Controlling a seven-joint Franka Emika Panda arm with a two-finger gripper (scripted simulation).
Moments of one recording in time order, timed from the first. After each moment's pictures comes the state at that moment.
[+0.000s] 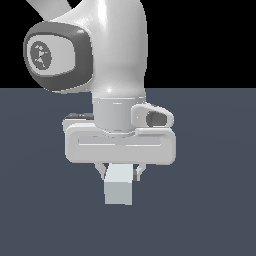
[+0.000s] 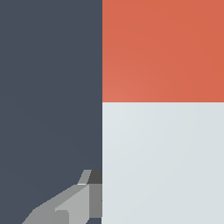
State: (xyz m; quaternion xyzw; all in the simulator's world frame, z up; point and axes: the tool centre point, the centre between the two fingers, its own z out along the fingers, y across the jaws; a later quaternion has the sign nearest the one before) arm -0.015 -0.081 0.024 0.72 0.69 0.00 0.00
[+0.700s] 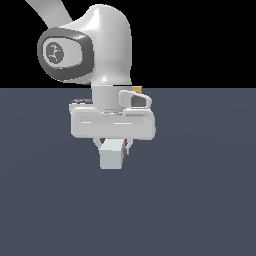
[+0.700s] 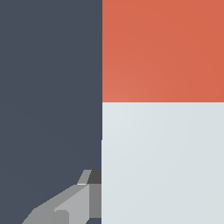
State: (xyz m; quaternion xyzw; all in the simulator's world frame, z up) arm -0.036 -0.003 0.041 0.73 0.68 0.00 0.00
